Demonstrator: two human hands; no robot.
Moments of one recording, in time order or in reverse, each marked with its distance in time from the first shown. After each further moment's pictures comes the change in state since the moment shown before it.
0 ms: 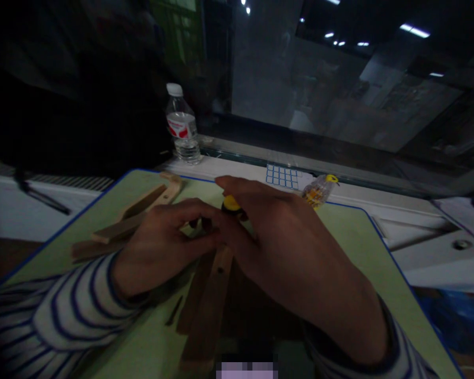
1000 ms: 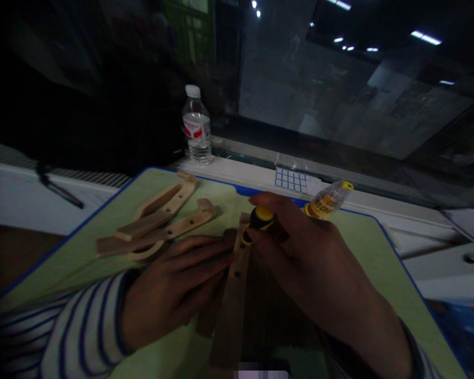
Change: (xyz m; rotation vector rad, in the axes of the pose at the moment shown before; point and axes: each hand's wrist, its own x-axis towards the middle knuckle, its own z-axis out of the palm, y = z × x) left_hand -0.064 -0.031 0.008 0.255 -0.087 0.338; right_hand -0.018 0.000 0.005 0.176 -0.071 0.200
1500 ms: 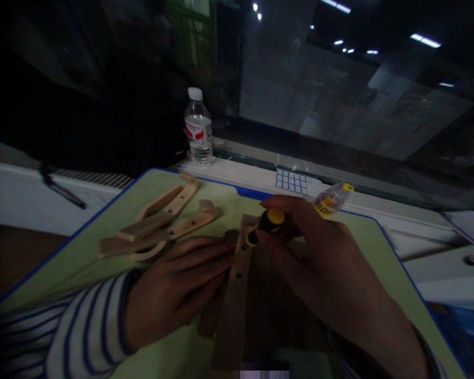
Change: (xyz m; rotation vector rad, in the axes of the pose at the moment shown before) left_hand -0.001 0.001 0.001 -0.036 0.011 -0.021; right_hand -0.002 0.000 -0.008 -0.070 0.040 0.087
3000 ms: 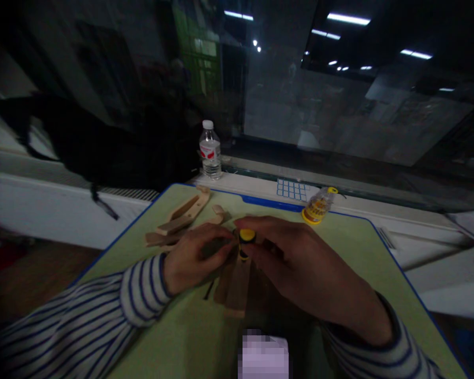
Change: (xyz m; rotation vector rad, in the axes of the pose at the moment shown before) left_hand 0.019 0.001 -0.009 -0.096 0.050 -0.284; right_hand -0.013 -0.017 -0.014 0.229 -0.221 -0.196
